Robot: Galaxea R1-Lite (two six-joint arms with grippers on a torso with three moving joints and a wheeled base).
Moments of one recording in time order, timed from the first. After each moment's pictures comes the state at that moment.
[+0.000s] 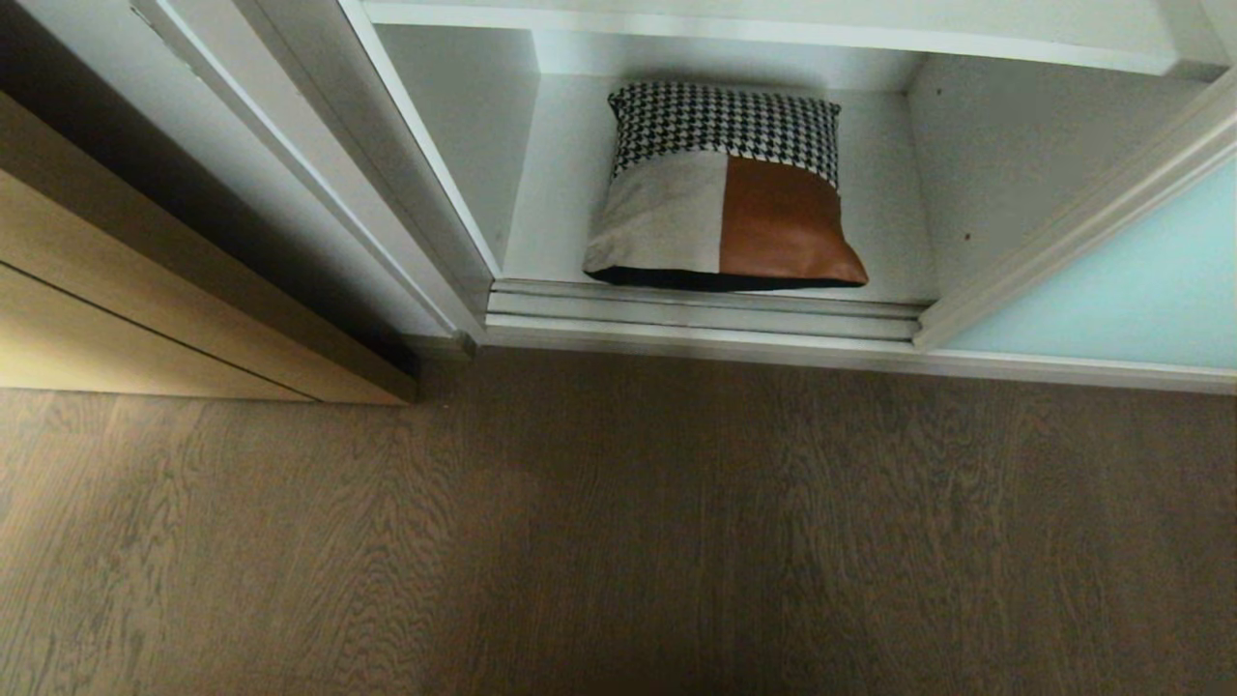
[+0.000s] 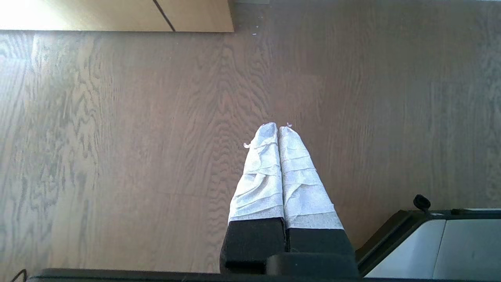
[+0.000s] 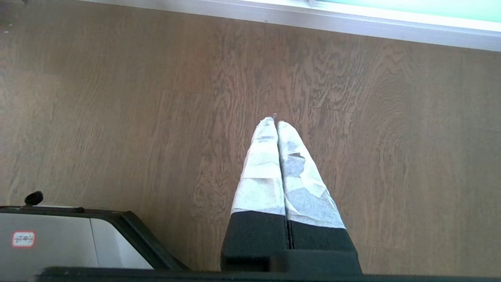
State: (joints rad) left arm 0.00 0.00 -0.02 0.04 0.00 0.05; right arm 0.00 0.00 0.00 -0.01 0.00 0.02
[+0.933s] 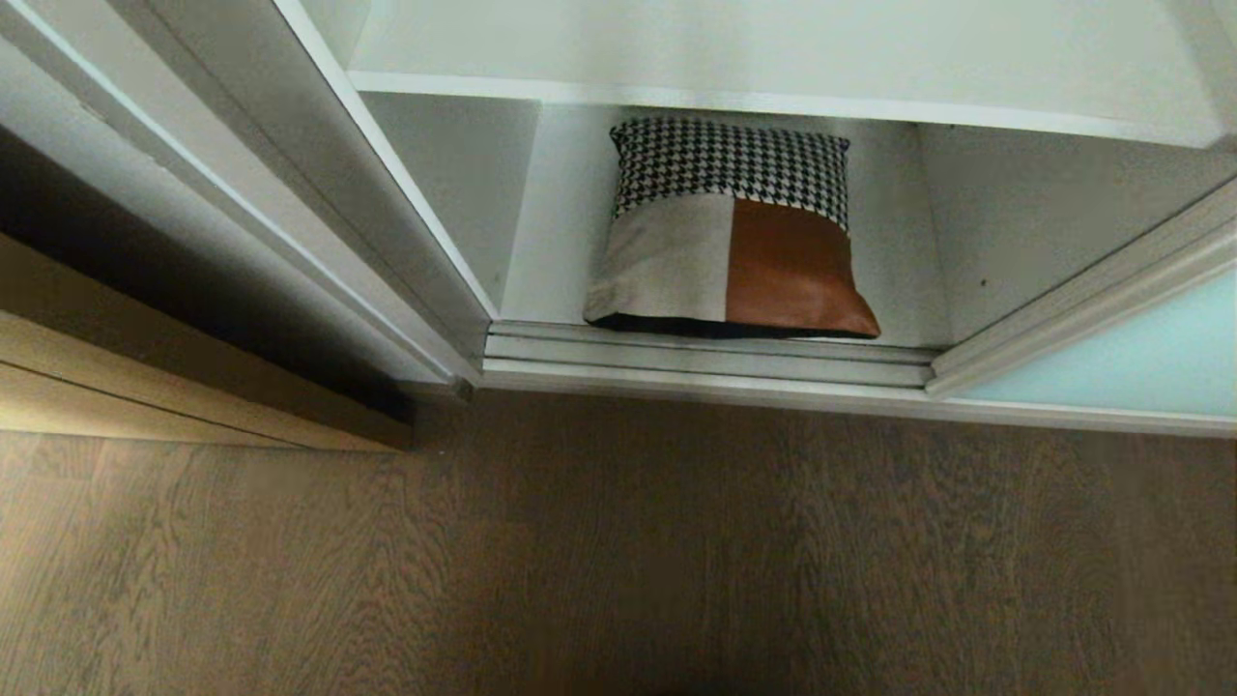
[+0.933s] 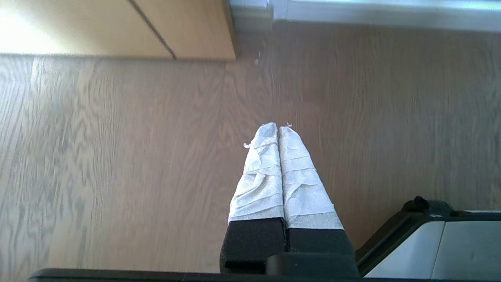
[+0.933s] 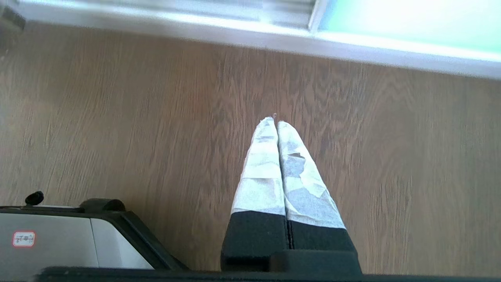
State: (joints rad) left arm 0.00 0.00 -0.02 0.04 0.00 0.03; right arm 0.00 0.00 0.00 -0.01 0.00 0.02
